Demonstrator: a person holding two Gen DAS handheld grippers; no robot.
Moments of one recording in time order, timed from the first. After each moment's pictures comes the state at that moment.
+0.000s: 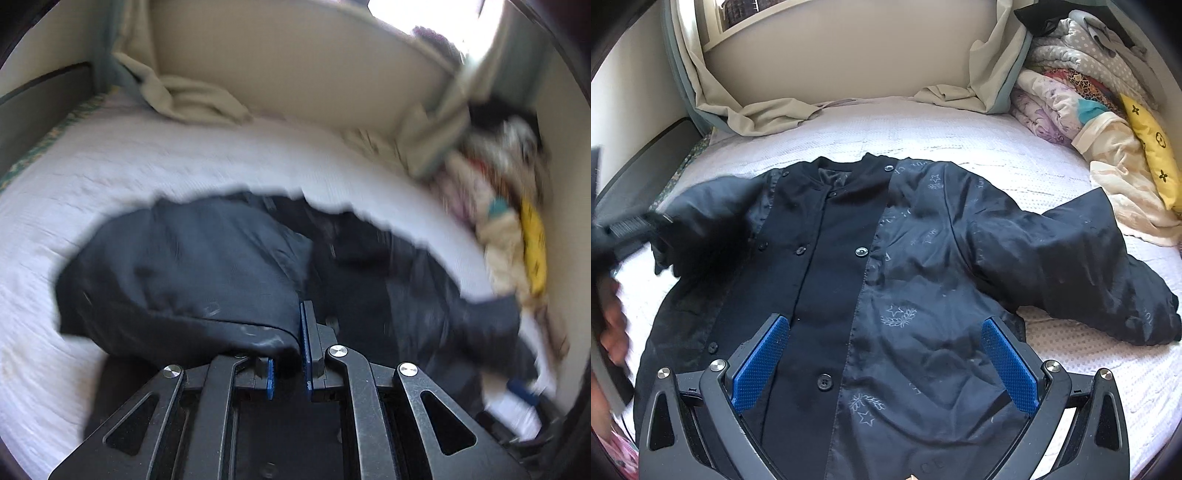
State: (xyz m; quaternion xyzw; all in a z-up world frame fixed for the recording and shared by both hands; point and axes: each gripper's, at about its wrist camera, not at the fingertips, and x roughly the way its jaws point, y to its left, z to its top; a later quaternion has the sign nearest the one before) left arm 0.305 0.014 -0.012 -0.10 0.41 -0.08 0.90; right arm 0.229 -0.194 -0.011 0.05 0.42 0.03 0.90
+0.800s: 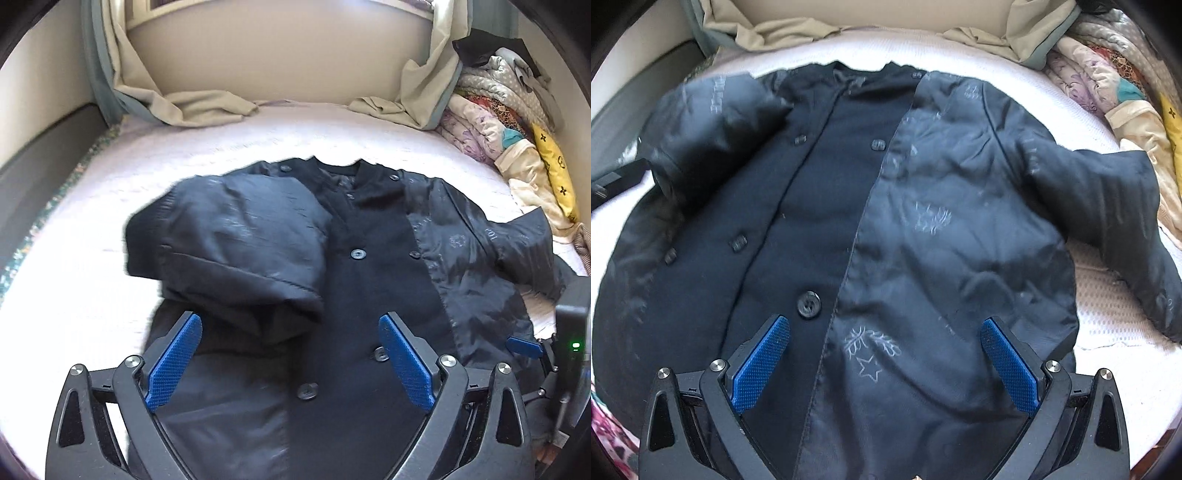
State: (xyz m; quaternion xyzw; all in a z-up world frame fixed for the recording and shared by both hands) left arm 0.225 0.005 -0.001 0.02 0.41 -0.01 0.91; right arm 0.228 -0.163 -0.088 -0.03 0.53 0.05 0.85
